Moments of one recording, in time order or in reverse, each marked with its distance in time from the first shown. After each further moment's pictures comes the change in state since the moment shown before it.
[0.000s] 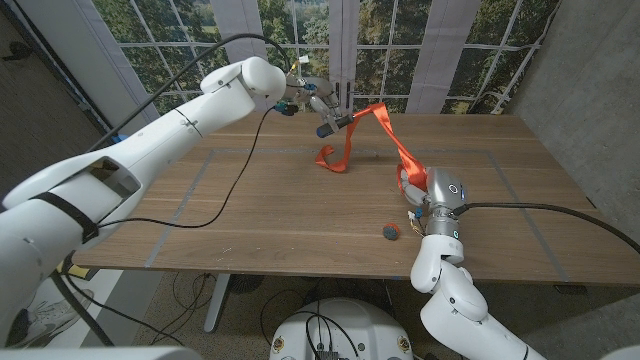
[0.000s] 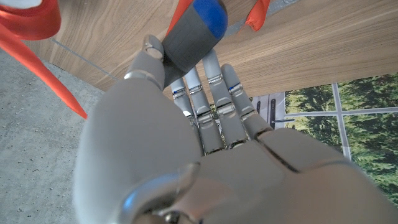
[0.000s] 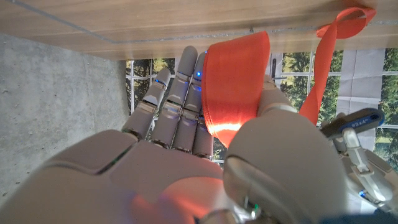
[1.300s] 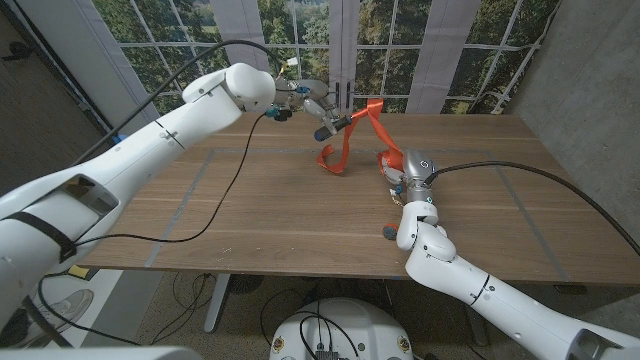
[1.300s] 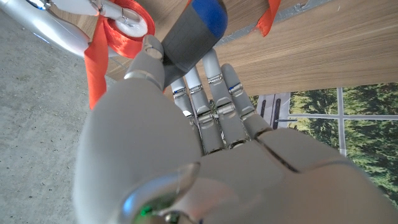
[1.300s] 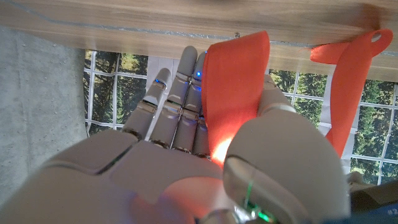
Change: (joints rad) left arm 0.111 0.091 -0.089 -0.141 -0.082 0.011 0.043; left_hand 0.000 0.000 -0.002 0.002 0.000 0.007 0.007 -0.009 0.000 0.006 0.006 -0.011 0.022 0.002 -0.002 0.003 0.002 -0.005 -0.005 0.015 -0.005; right arm 0.378 -0.032 -0.184 0.293 0.112 0.014 0.047; right_hand 0.000 0.000 -0.004 -0.002 0.001 0.000 0.000 0.000 0.000 -0.002 0.002 0.003 -0.005 0.000 0.000 -0.011 0.000 0.000 0.000 0.000 0.000
